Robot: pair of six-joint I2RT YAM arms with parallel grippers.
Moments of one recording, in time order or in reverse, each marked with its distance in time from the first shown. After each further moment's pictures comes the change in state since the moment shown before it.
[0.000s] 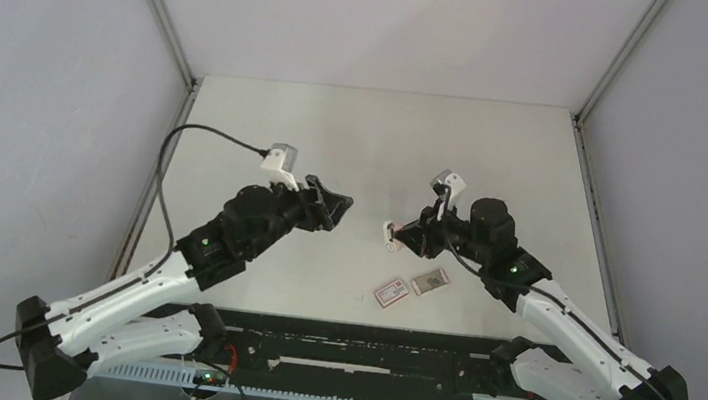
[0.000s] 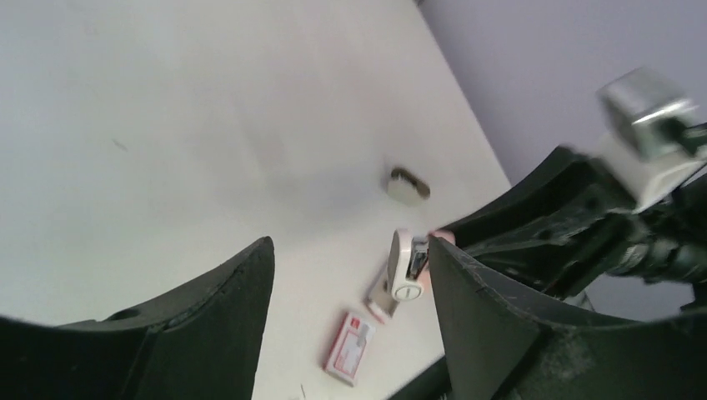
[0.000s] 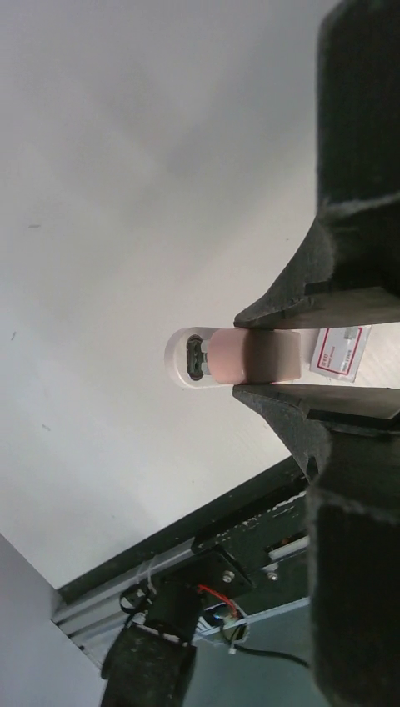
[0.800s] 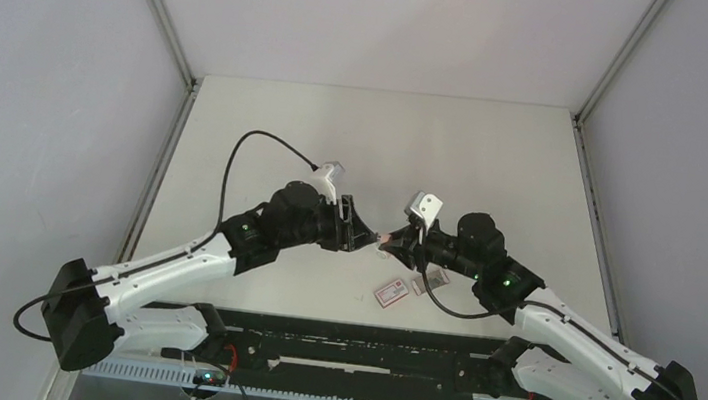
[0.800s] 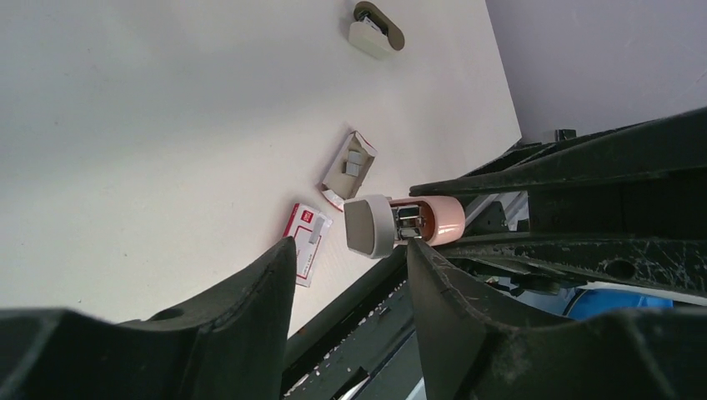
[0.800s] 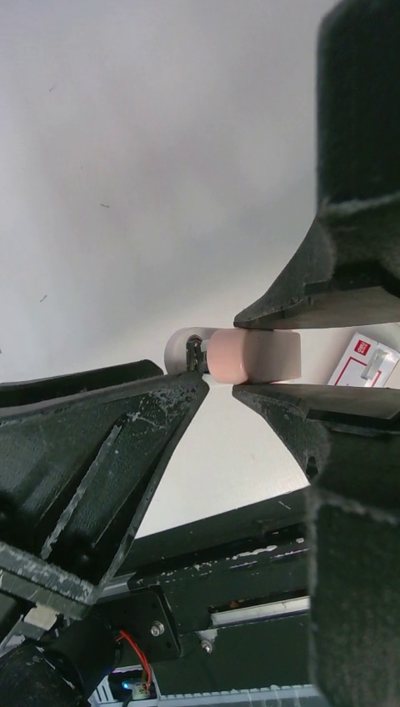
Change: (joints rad) left arm 0.011 0.267 0.053 -0.096 0.372 -0.163; right arm 0.178 -0.055 -0.039 0.070 0.044 -0.328
